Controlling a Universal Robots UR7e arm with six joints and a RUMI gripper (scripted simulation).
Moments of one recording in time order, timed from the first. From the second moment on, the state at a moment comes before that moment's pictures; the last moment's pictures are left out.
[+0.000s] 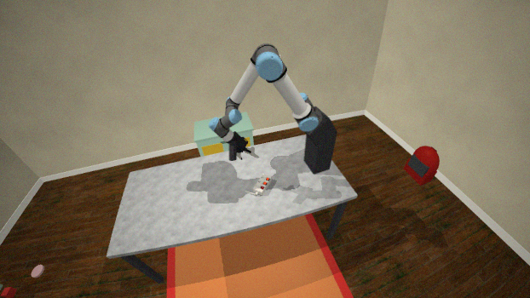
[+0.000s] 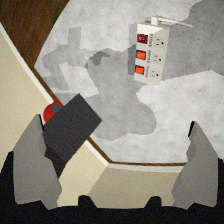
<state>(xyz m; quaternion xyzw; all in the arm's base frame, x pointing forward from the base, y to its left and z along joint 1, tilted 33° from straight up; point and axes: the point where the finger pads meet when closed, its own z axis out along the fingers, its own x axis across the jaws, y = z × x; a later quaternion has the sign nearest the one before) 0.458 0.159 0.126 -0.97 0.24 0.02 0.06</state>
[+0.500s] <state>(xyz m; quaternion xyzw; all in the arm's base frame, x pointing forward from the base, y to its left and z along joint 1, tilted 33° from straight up) 0.461 0.163 0.092 -0.93 0.36 -0.02 0.12</state>
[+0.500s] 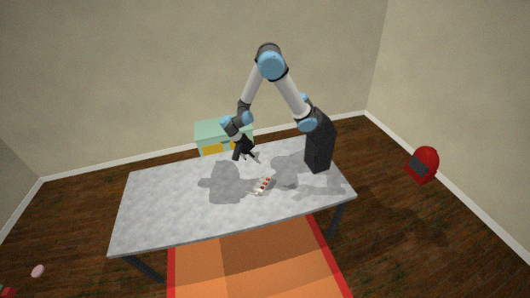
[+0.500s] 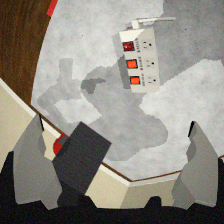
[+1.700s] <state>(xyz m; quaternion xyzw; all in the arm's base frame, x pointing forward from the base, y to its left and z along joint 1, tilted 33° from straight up) 0.467 0.169 0.030 -0.80 0.55 -0.10 0.21</state>
